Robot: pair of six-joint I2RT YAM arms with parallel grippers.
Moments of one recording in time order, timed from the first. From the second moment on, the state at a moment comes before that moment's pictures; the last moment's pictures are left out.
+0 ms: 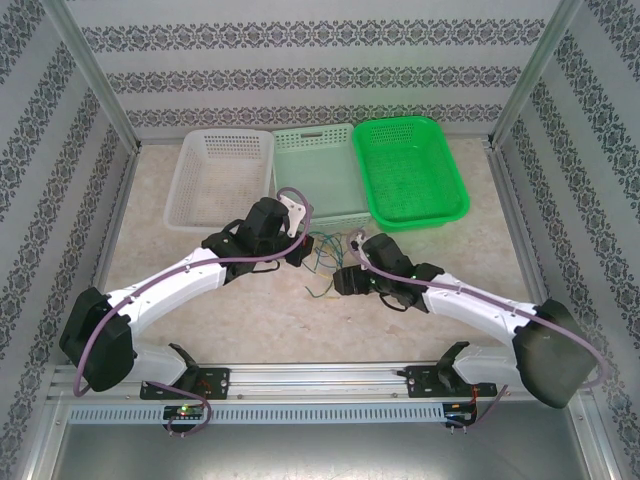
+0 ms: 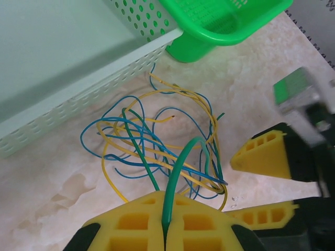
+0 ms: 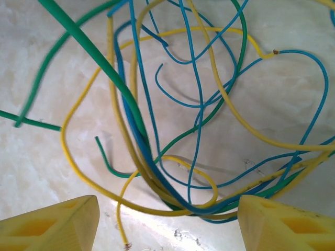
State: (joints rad) left arm -0.67 1.36 0.98 -0.31 0.16 -0.30; right arm 0.71 1.25 0.62 -0.24 -0.11 0.47
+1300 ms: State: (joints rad) left arm -0.46 1.26 0.95 -0.27 0.32 -0.42; right arm 0.64 1.15 0.57 -0.34 0.08 0.47
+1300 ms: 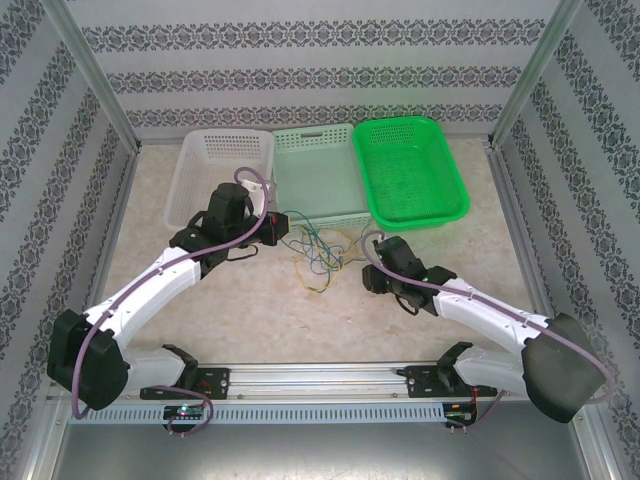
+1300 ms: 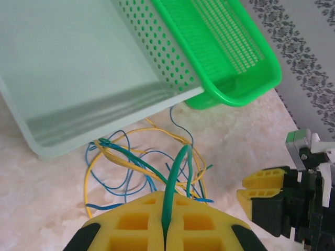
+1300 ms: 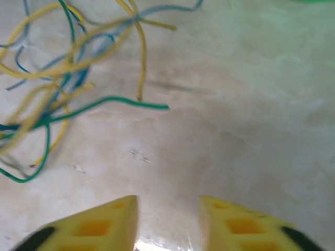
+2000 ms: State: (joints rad) left arm -0.46 1.29 0.95 -0.24 0.40 -0.43; right arm 0.68 1.39 0.78 -0.21 -0.10 0.25
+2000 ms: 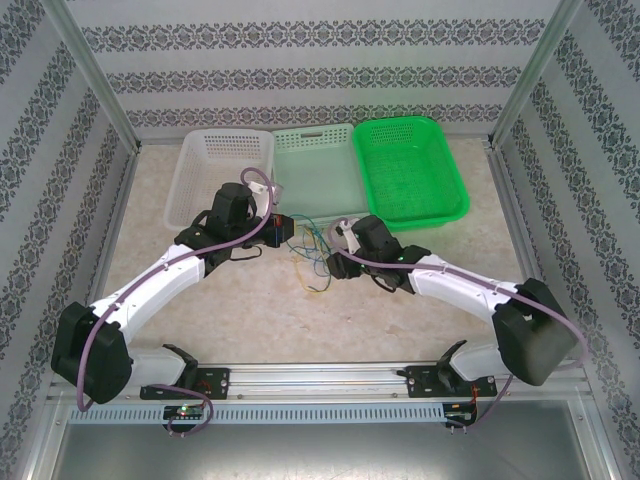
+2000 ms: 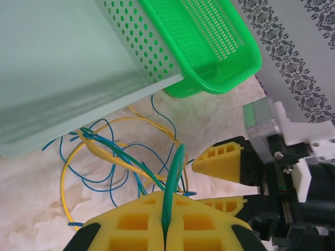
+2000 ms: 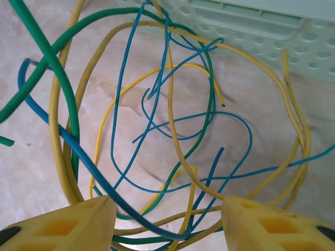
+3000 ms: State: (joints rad) left arm -0.44 1.32 0.95 -0.37 0.33 -0.38; right arm 0.44 0.65 0.63 -0.36 -0.02 0.30
